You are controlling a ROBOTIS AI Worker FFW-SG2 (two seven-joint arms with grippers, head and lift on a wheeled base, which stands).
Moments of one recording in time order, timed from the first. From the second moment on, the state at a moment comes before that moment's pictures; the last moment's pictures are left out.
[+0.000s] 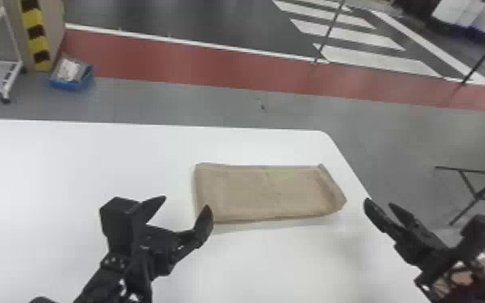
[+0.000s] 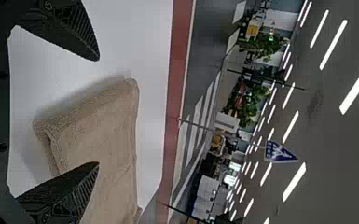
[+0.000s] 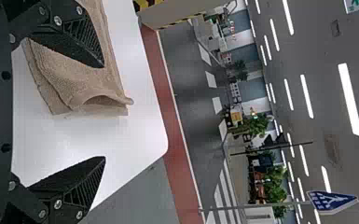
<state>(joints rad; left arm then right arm) 0.06 0.15 -0.62 -1.68 0.38 0.13 0.09 0.31 -0.17 -0.74 -1.76 -0.42 0.36 0.60</state>
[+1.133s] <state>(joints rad) -0.04 0.06 -0.74 -1.43 0.29 0.07 0.13 0.35 -0.14 -0.83 -1.76 -0.46 0.31 0.66</state>
